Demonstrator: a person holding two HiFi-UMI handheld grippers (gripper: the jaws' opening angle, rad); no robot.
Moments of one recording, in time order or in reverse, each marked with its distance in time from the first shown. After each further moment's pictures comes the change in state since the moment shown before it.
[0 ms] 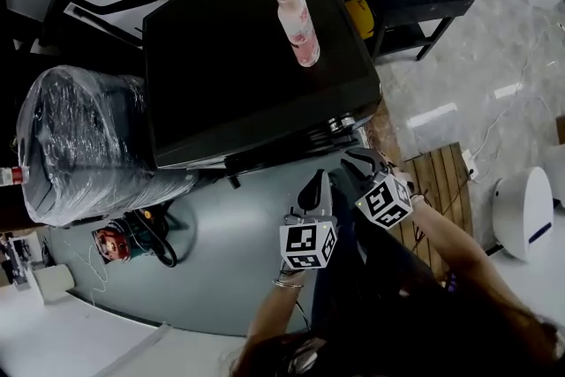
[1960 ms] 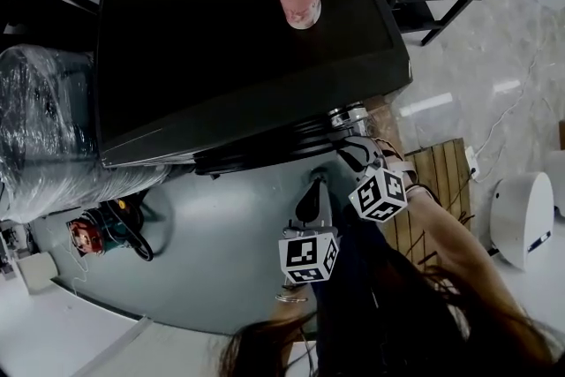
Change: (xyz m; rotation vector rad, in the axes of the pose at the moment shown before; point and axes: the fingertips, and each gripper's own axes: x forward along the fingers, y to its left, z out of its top) left arm 0.050 0.035 -0.141 -0.107 0.060 0.096; right arm 0.104 -0.003 -0.120 -0.215 0.126 0.025
